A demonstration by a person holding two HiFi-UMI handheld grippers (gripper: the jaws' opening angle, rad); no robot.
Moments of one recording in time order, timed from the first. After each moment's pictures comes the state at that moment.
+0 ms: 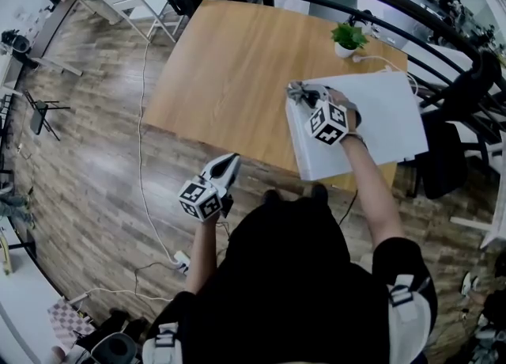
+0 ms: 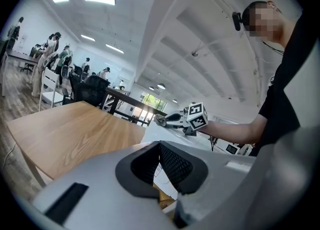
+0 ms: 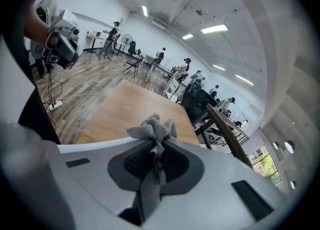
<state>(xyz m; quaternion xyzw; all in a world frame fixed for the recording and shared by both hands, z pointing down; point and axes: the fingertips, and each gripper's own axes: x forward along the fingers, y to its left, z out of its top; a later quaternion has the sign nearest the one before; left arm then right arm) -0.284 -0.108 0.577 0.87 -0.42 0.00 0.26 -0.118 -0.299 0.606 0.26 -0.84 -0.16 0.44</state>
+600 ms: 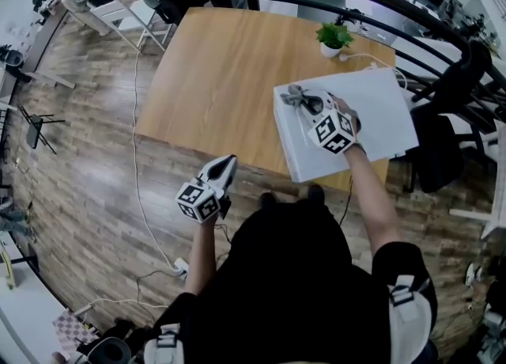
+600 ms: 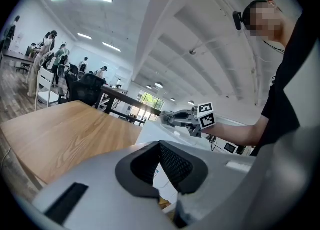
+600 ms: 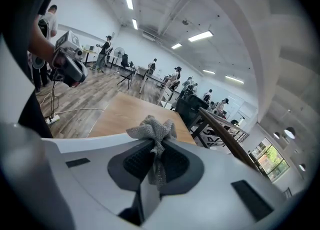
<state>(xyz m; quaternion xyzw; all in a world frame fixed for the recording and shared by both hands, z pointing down) -0.260 -0.120 0.574 0.88 -0.41 0.01 0.26 -0.081 -0.281 0.570 0.29 -0.87 -0.14 0.36</state>
